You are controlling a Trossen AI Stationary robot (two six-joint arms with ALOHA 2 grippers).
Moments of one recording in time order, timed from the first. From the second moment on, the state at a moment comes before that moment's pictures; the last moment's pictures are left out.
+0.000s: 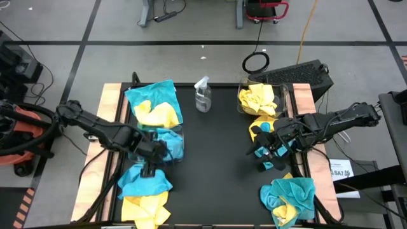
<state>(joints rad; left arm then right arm) -0.40 1.32 1.23 -1.15 0.01 -0.46 0.22 0.90 0.81 -0.40 -0.29 0.19</state>
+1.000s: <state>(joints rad) -0.87 1.55 1.23 -0.82 -0.08 -0.78 0.22 0.90 0.81 -0.36 -0.25 0.19</state>
